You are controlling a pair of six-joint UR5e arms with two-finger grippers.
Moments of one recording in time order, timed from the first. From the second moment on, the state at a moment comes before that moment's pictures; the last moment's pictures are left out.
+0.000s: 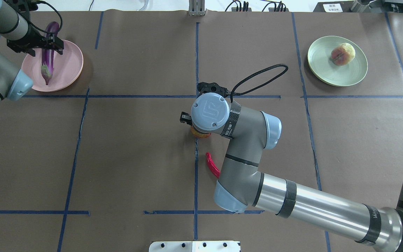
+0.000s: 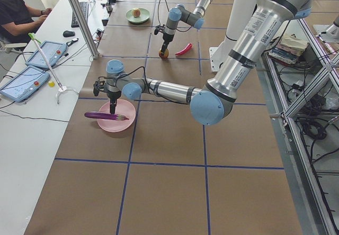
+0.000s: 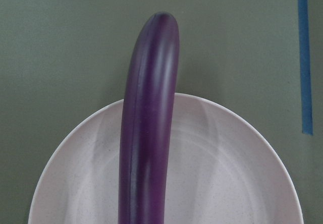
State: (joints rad) left arm -1.09 -2.09 -1.19 -2.07 -2.03 -0.88; right arm 0.45 -0.79 1.46 -1.40 1.63 1.52
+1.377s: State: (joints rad) left arm -0.46 -2.27 -1.59 -1.88 -1.81 -1.94; right arm 0.98 -1.01 1.32 -1.30 1.78 0.77
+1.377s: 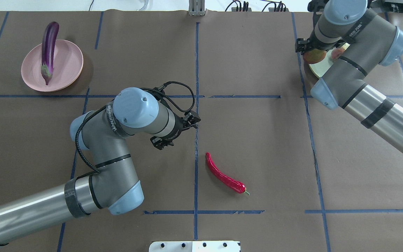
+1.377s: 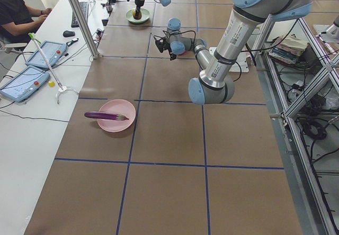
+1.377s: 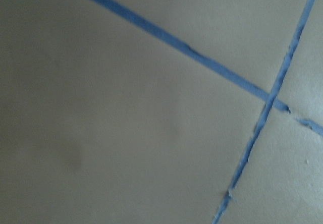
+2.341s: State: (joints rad) left arm -0.29 -2.44 -1.48 -1.66 -1.72 -2.25; right arm 1.08 -1.03 1.19 -1.15 1.91 0.67
